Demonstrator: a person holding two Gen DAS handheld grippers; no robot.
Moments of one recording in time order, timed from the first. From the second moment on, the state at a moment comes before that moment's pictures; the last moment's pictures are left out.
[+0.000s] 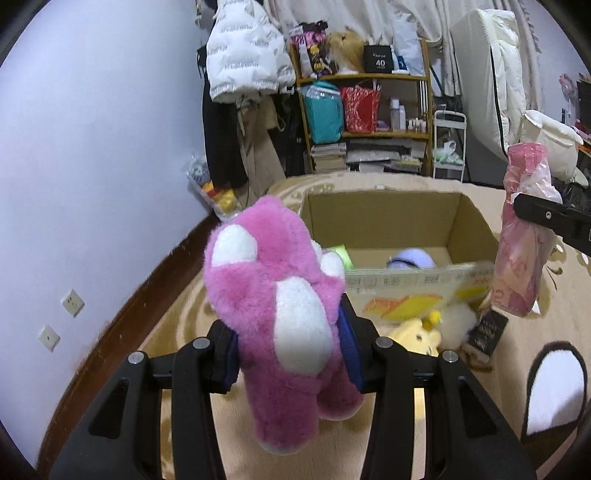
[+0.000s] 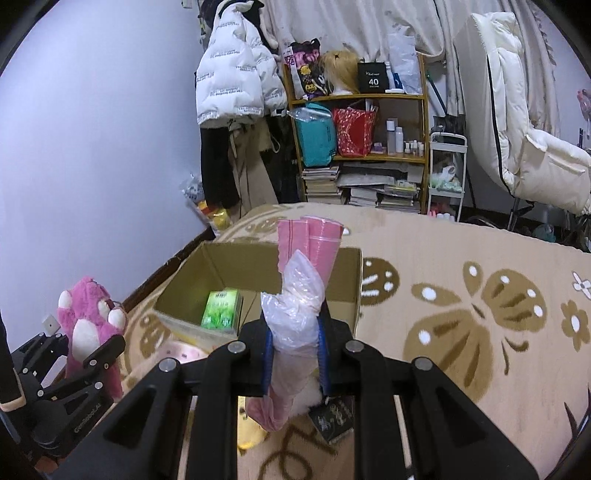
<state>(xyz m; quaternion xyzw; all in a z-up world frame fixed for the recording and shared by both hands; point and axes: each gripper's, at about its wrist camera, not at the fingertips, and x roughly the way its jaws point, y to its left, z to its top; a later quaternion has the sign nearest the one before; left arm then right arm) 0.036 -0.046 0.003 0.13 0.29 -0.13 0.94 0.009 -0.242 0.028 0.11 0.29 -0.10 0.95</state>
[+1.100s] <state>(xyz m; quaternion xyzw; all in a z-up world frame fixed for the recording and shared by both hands) 0.130 -0.122 -0.007 0.15 0.29 -0.21 0.92 0.070 -0.267 0.005 0.12 0.26 -0.09 0.96</state>
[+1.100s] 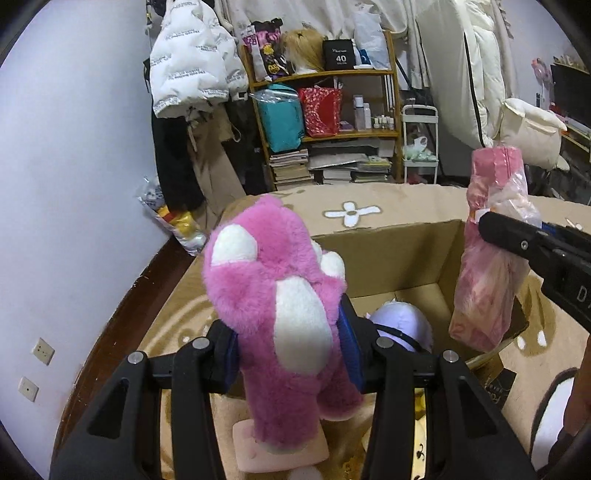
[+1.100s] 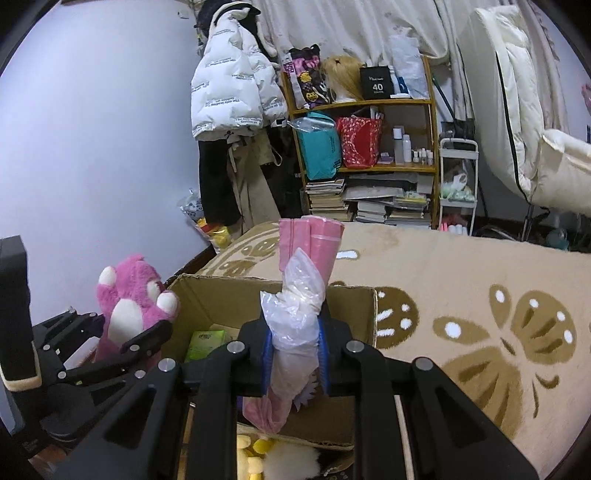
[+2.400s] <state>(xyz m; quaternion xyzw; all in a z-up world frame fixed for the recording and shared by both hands) 0.128 -0.067 0.004 0.13 0.34 -0.13 0.92 0.039 -0.301 0.006 0.18 0.27 -0.11 0.94</state>
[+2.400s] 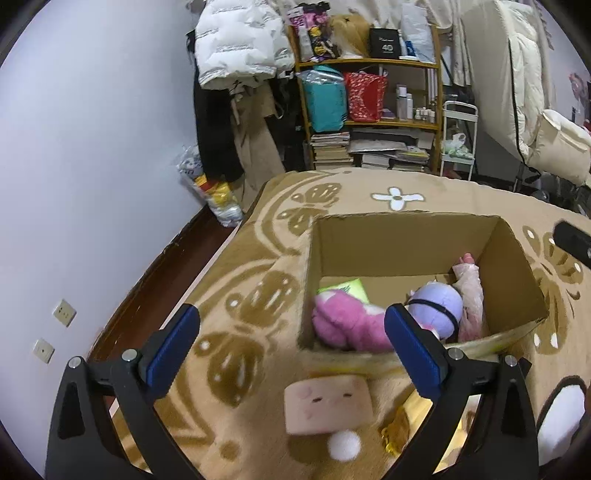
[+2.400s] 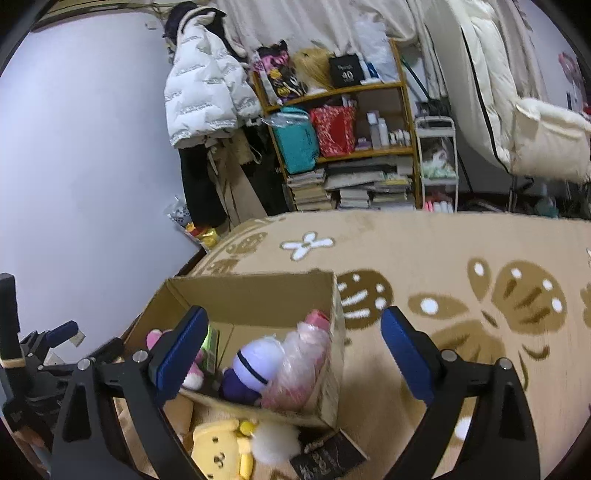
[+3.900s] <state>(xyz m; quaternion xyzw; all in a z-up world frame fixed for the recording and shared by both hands) 0.119 -0.068 -0.082 0.17 0.46 -0.12 0.86 0.030 -0.270 -0.114 0.11 0.53 -0.09 0.83</state>
